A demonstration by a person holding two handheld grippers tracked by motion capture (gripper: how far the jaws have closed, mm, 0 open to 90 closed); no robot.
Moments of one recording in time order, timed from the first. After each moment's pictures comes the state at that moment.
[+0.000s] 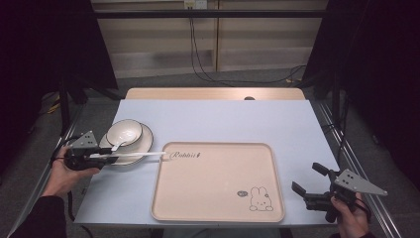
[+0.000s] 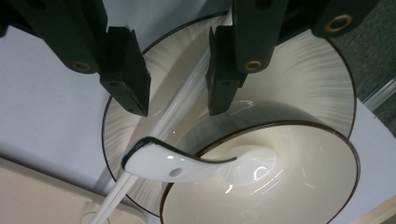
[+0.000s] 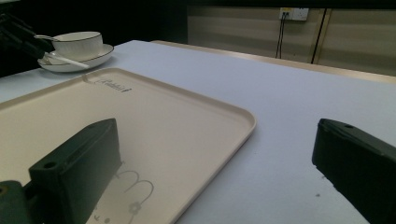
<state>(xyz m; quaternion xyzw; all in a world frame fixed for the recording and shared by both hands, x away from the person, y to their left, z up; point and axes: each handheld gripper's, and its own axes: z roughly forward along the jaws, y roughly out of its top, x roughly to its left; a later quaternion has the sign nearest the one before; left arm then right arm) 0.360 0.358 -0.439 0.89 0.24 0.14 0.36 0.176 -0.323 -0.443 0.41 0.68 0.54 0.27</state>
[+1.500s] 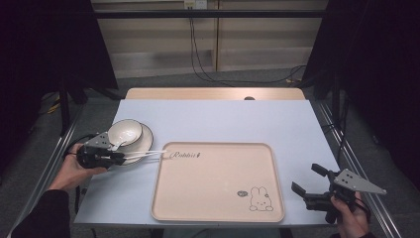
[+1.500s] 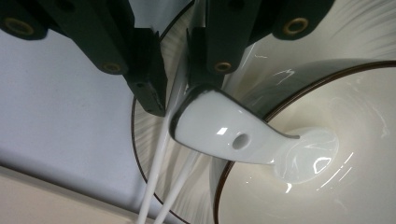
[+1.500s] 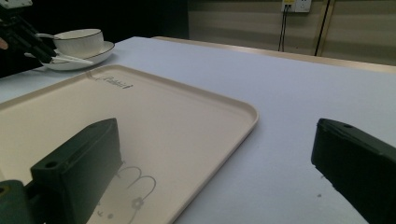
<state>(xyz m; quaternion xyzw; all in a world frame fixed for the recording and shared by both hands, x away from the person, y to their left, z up) 0.370 0.333 -0.441 0.93 0.19 0.09 0.31 0.177 -0.324 -0.445 0.42 0.68 0.54 0.26</state>
